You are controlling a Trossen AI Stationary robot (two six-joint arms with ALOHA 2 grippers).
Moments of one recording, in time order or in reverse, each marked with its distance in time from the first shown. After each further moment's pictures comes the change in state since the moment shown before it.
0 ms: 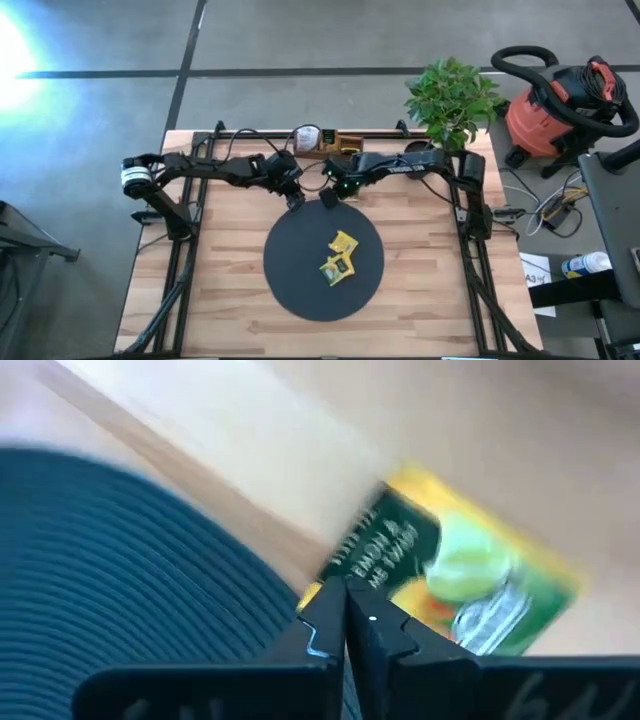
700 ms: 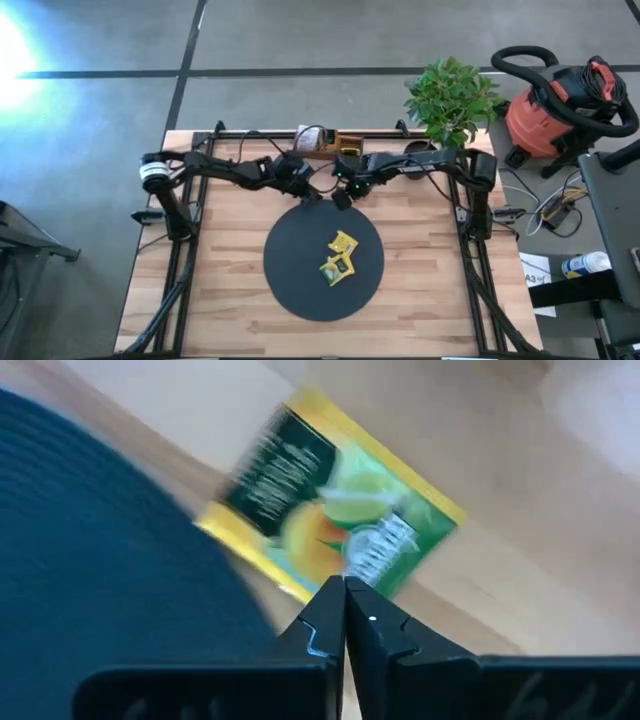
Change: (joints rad) left arm 0.003 0.147 0.004 0.339 0.178 -0.159; right arm -0.015 -0.086 -0.111 -0.062 0.044 -0.041
